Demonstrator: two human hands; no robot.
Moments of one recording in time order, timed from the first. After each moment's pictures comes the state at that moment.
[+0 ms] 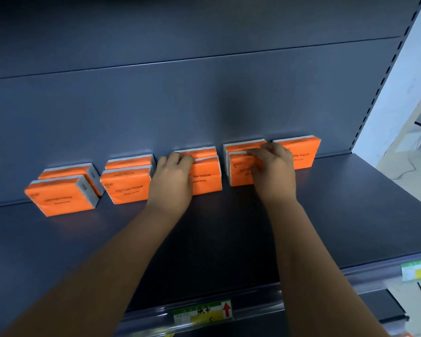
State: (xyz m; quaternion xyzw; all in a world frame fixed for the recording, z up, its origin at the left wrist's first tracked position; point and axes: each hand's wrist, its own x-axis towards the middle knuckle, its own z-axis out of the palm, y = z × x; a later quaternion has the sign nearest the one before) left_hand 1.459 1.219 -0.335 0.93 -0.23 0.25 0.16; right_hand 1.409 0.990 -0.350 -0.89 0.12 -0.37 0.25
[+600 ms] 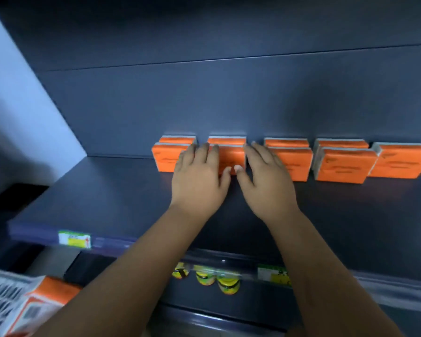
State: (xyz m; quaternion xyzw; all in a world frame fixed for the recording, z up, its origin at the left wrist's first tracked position) left_hand 1.366 1.349 -0.299 0.95 -0.11 0.28 0.07; right_hand 1.372 1.185 -0.323 -0.92 -0.09 -0.29 0.26
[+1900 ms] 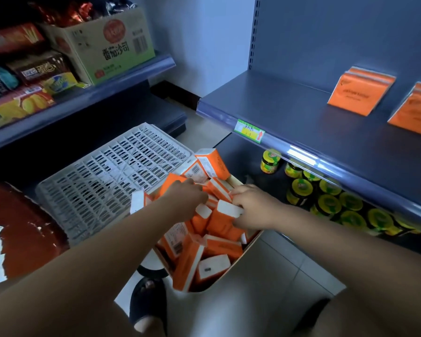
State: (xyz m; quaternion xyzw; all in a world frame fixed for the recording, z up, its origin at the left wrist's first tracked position) left_hand 1.079 1.693 -0.423 0.98 0.00 -0.19 -0.12; right_hand 1.192 1.495 -0.444 -0.85 -0.47 0.23 0.06
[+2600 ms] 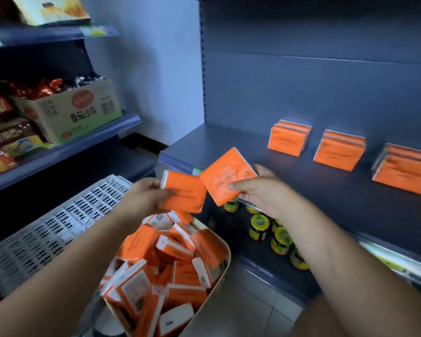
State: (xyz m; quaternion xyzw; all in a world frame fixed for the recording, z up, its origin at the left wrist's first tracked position) left_hand 1.114 1.687 -0.328 0.72 0.26 0.08 0.63; right_hand 1.253 1.428 -0.312 -0.63 -0.10 0.30 0.71
